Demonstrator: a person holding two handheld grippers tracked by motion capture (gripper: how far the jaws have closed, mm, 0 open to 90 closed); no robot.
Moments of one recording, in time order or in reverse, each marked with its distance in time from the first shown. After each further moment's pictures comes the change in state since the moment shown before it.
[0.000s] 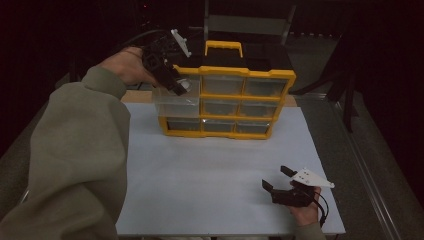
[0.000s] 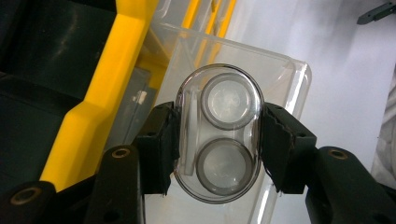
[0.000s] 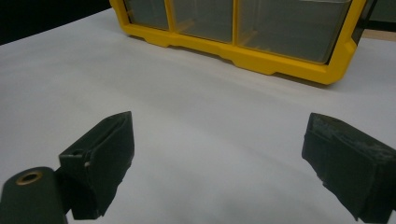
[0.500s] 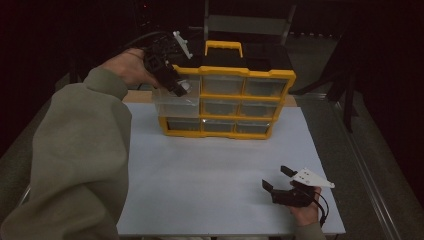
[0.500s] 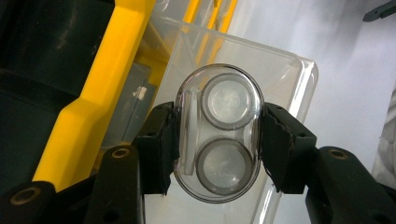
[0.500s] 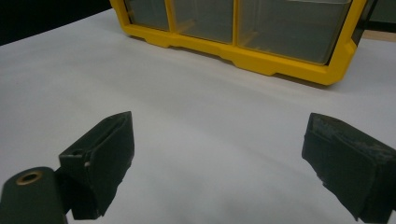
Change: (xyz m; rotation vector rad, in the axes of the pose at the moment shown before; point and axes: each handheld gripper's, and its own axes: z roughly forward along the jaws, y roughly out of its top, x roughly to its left) left arm 0.000 0.000 0.003 0.011 0.008 -0.028; right arm 0.000 0.000 0.000 -0.002 0.001 0.000
